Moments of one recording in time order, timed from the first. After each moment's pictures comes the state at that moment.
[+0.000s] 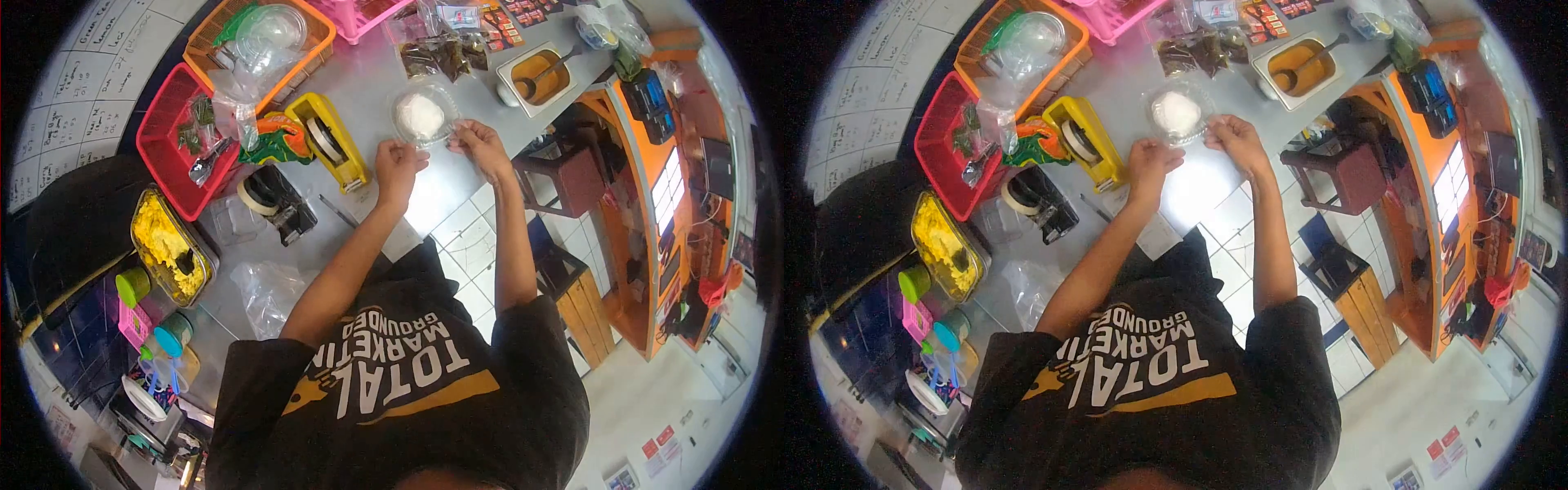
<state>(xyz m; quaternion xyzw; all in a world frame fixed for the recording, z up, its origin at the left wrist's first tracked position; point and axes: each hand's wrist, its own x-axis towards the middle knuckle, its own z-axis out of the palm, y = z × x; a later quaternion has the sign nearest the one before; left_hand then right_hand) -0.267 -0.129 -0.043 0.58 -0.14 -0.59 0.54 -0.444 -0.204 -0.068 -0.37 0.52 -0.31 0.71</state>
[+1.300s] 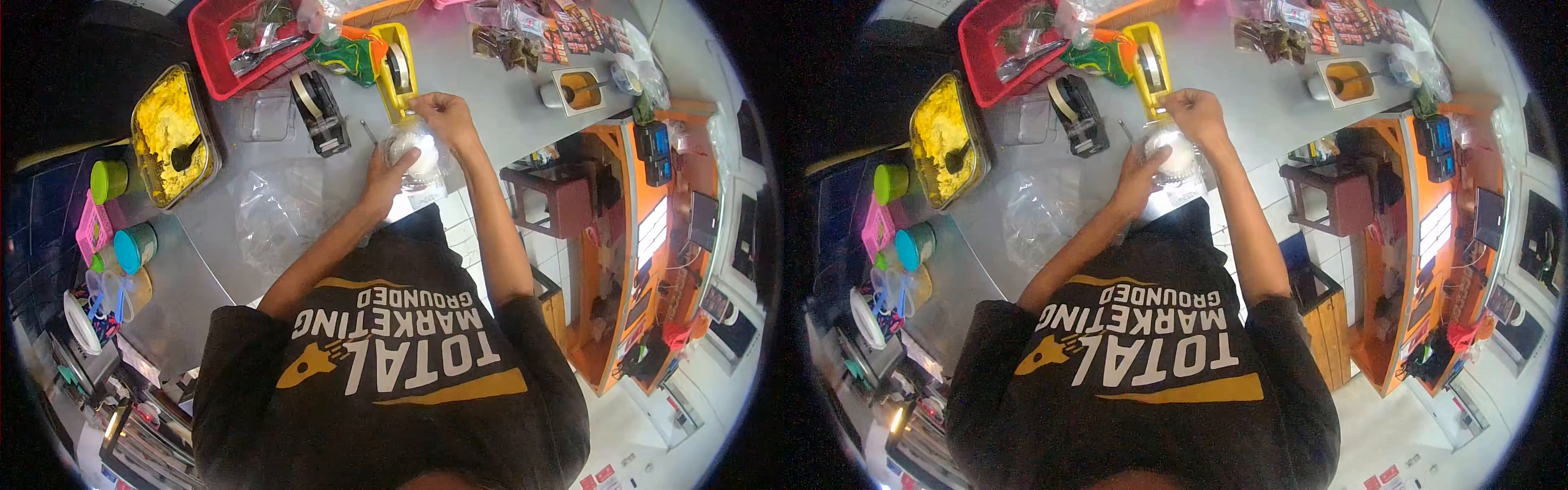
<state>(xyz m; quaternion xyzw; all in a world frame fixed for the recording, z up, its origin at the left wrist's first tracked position) -0.198 0.013 -0.014 0.51 -0.09 -0.64 0.57 -0.289 -0.128 -0.016 -0.62 0.53 -0.19 0.55</state>
